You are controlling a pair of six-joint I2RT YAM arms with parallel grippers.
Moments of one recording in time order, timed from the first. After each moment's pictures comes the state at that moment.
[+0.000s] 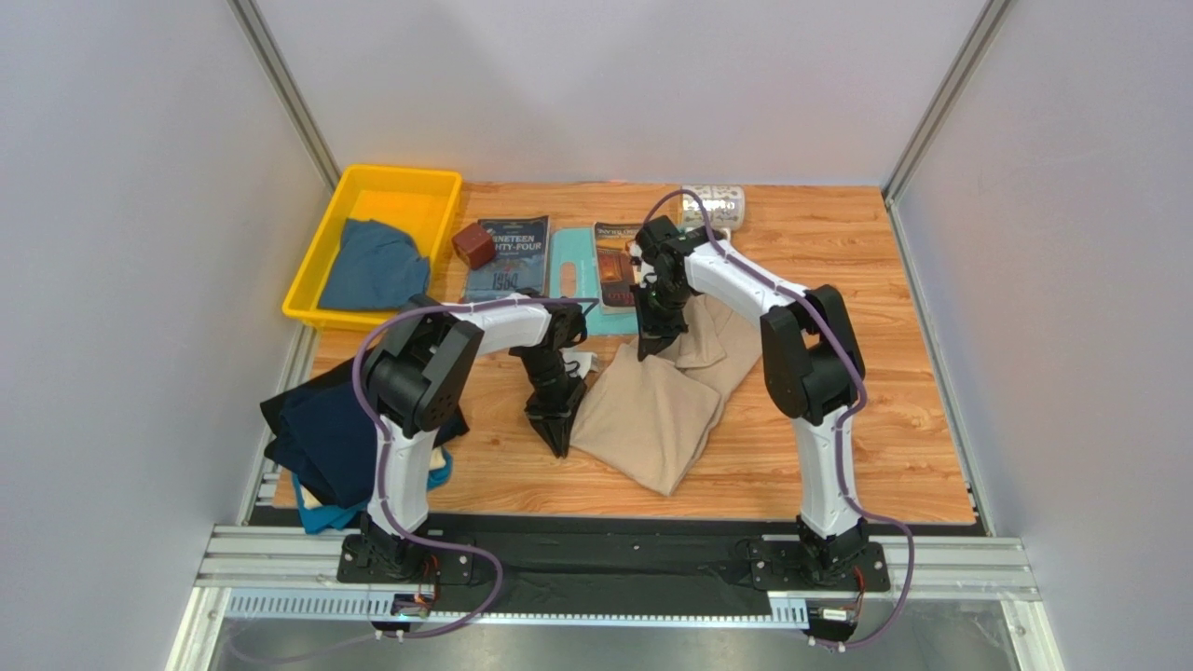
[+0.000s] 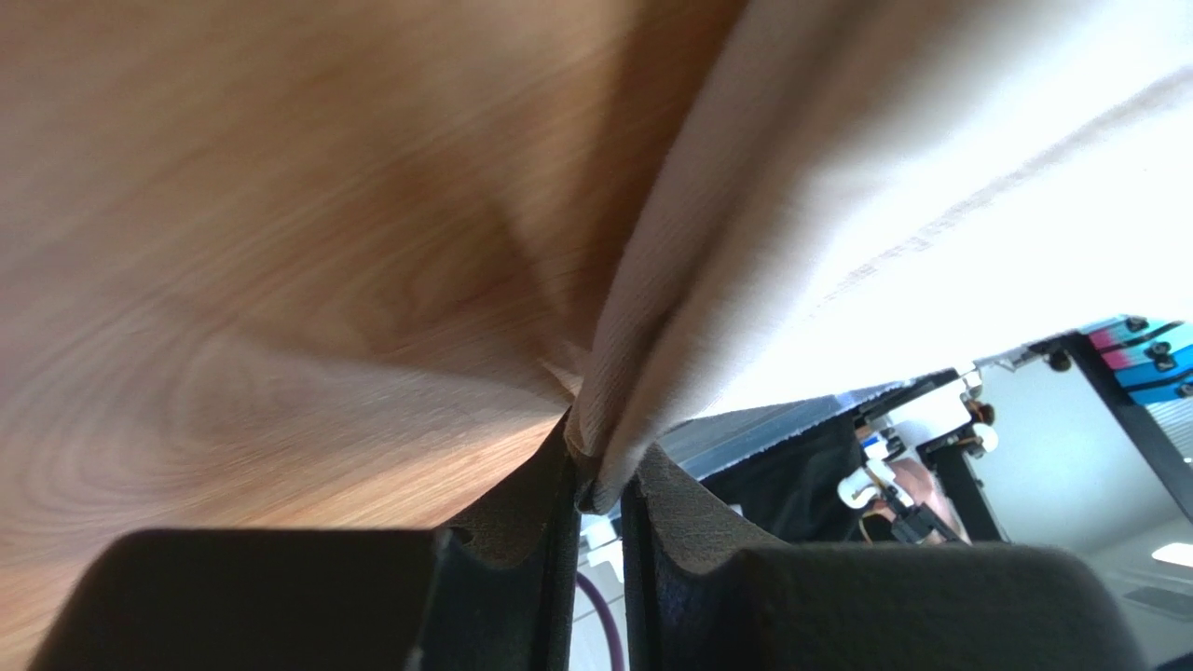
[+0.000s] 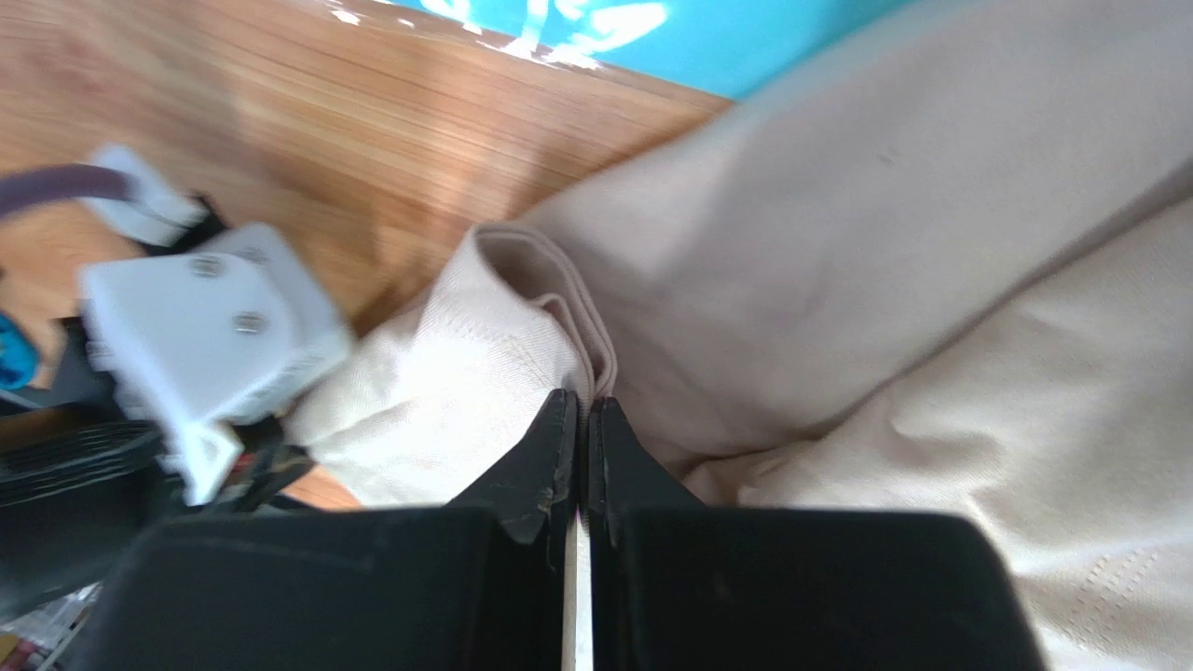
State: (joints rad) left arm -0.60 2.05 1.29 -1.04 0.51 -0.21; right arm 0.49 2.13 1.73 -0.97 -0.28 0.33
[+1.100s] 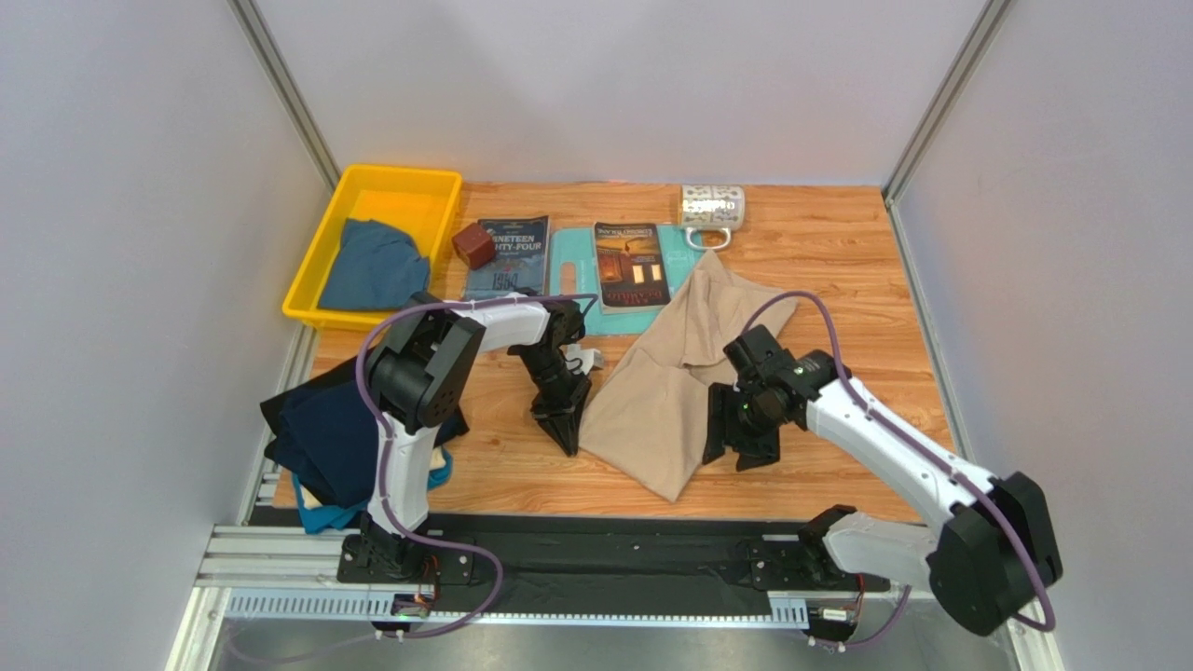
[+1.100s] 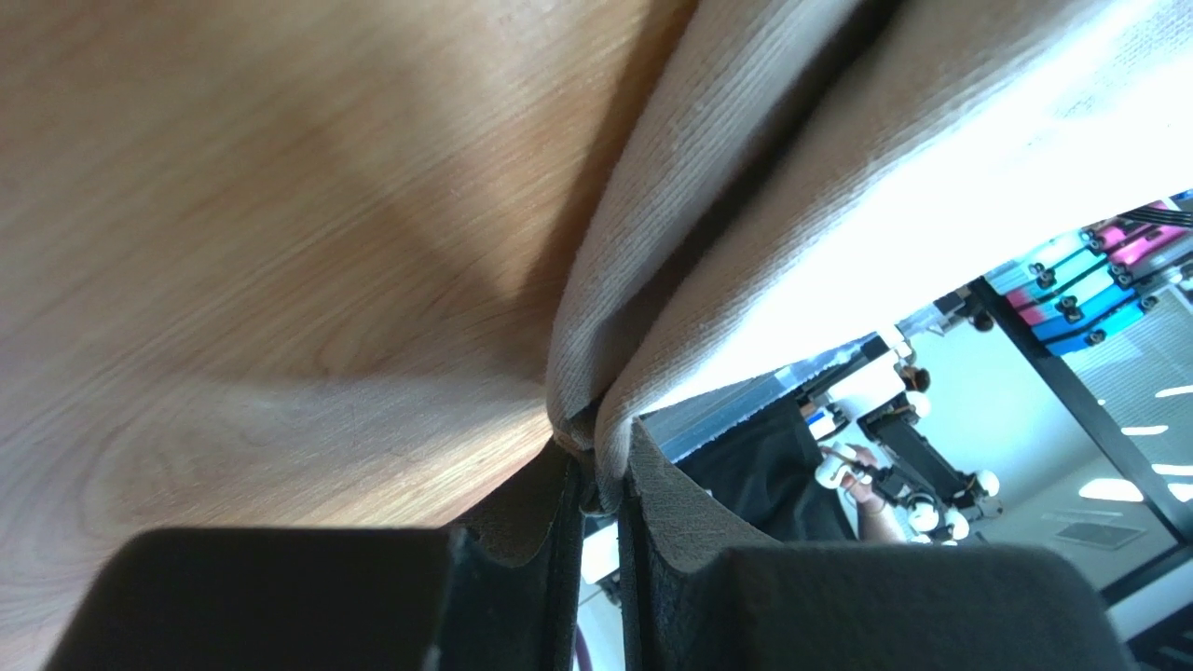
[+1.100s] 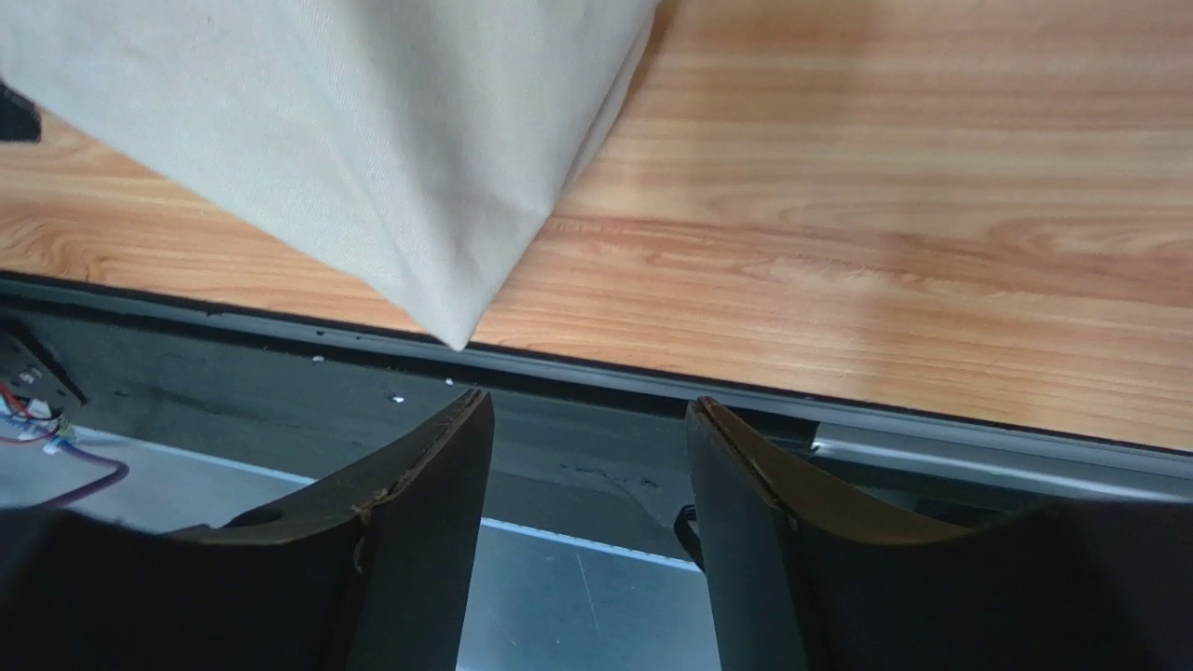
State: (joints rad) left arm -0.59 2.07 1.29 -1.00 0.63 -0.21; right arm 0.53 1.18 0.81 -0.97 -0.16 0.63
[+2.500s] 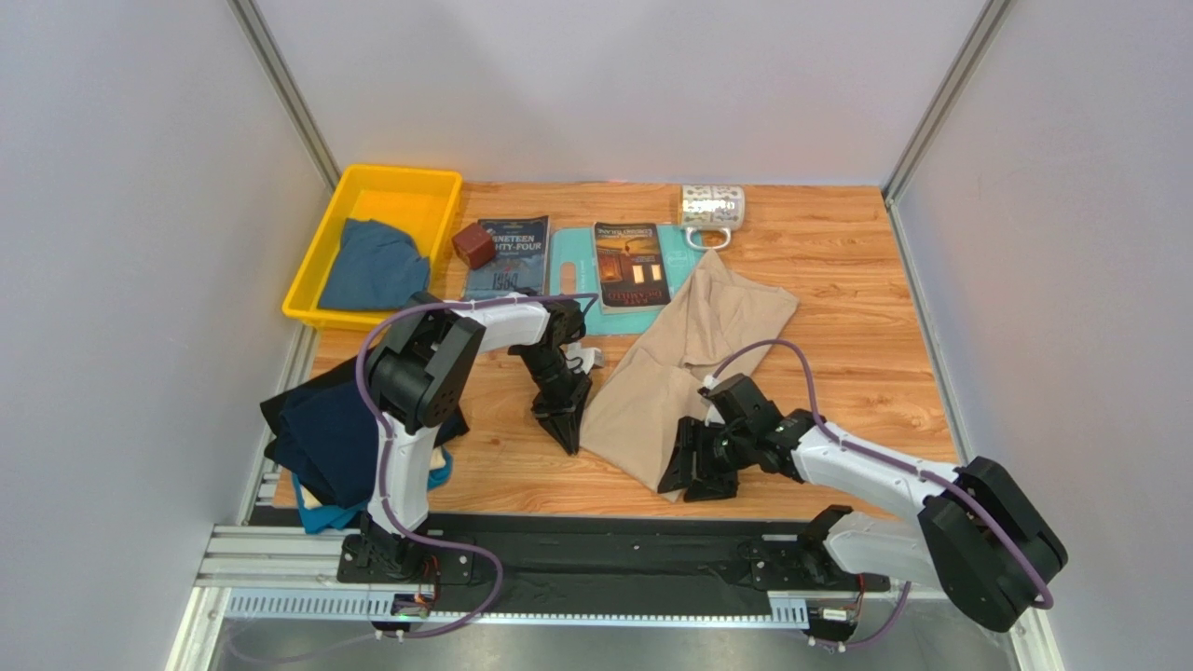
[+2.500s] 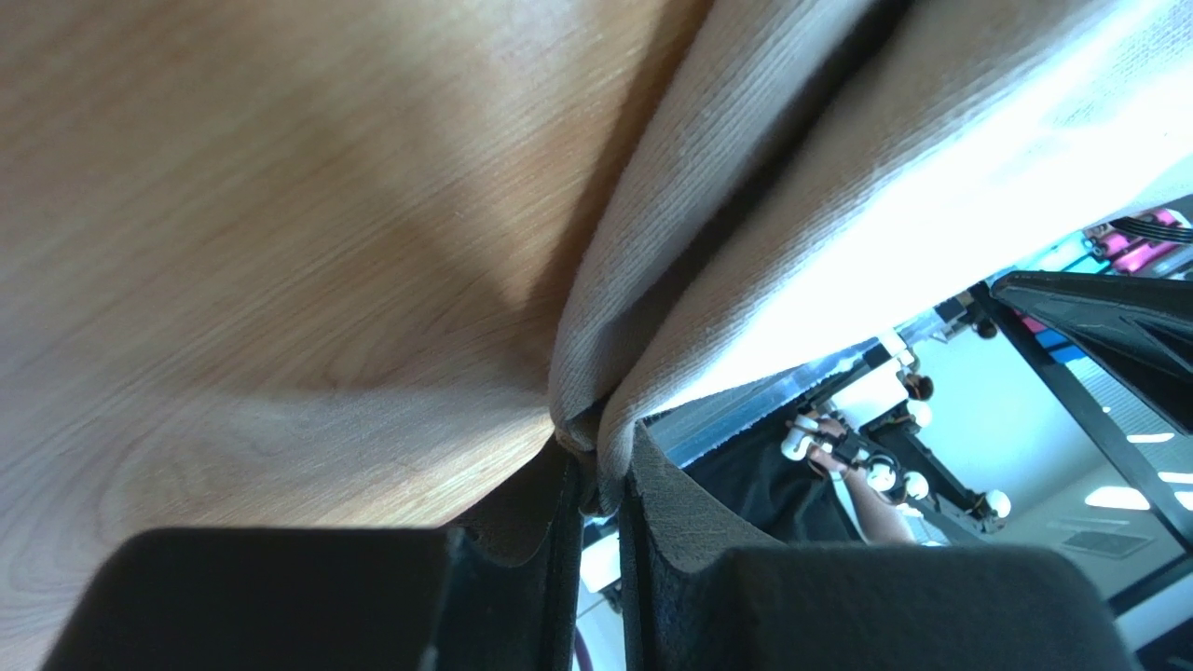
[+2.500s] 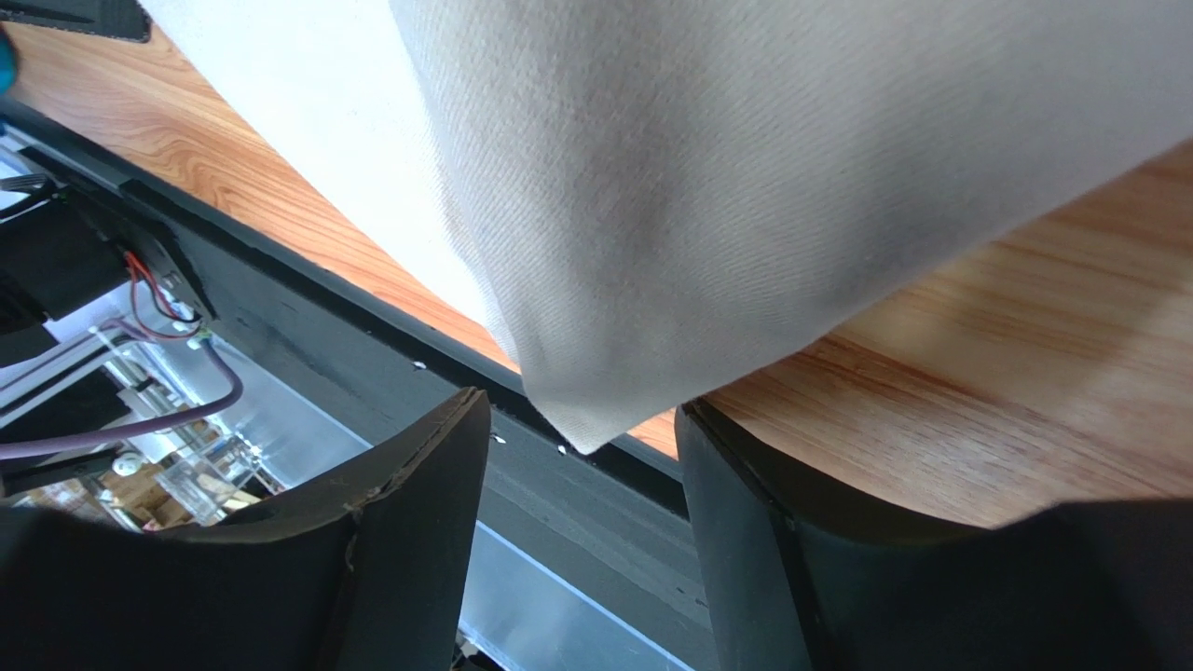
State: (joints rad) left arm -0.59 2.07 1.29 -0.99 0.63 -0.22; right arm 0.67 1.17 0.41 -0.35 -0.42 0.84
